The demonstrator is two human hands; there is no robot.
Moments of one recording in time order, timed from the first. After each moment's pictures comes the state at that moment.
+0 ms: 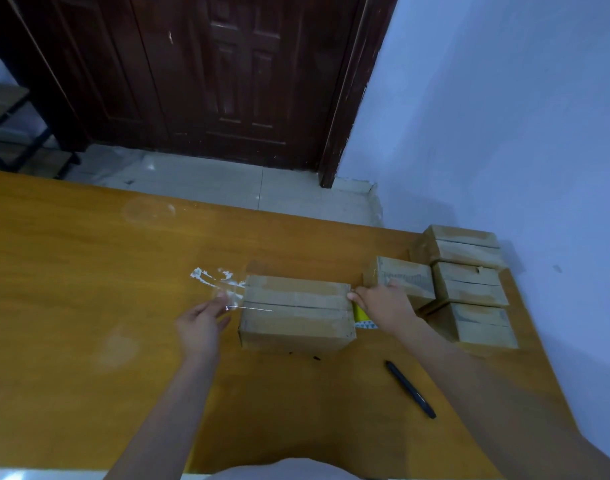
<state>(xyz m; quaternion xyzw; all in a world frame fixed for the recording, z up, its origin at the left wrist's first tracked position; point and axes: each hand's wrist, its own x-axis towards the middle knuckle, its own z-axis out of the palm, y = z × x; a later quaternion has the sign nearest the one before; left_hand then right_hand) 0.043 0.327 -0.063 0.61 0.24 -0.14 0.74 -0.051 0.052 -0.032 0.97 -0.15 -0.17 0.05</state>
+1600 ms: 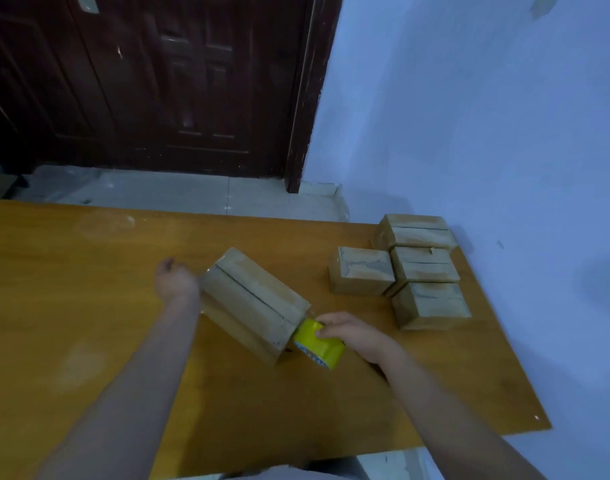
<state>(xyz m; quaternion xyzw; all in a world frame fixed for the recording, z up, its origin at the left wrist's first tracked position) 0.161 0.294 -0.175 0.76 0.18 -0.08 0.62 -0.119 0.089 -0.020 0.74 -0.28 -0.23 -0.57</state>
